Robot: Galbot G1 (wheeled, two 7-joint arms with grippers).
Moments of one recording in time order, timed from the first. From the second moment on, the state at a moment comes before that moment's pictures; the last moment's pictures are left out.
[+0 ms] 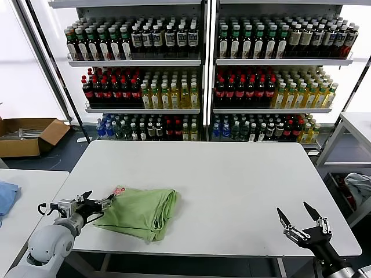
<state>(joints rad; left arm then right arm) 1.21 -0.95 -0.52 -1.77 -0.56 0.56 -0.04 -1.79 1.24 0.96 2.21 0.53 -0.09 -0.34</state>
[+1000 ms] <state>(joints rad) 1.22 -1.03 -0.49 -1.76 -0.76 0.57 -0.09 -1.79 1.25 0.98 2.21 0.53 -0.10 -0.32</state>
